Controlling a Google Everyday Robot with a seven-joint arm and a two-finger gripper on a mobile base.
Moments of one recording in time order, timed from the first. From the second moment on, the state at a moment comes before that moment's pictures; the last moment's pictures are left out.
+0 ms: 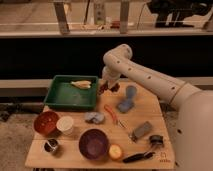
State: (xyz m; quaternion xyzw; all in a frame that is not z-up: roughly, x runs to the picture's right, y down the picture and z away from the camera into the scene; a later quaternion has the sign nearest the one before) arm 0.013 -0.047 0.805 -0.13 -0.16 -0.35 0.91
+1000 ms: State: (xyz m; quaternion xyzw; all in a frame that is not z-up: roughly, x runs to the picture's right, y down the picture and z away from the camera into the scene) arm -0.128 0.029 0.697 -0.09 -0.25 -0.59 0.77
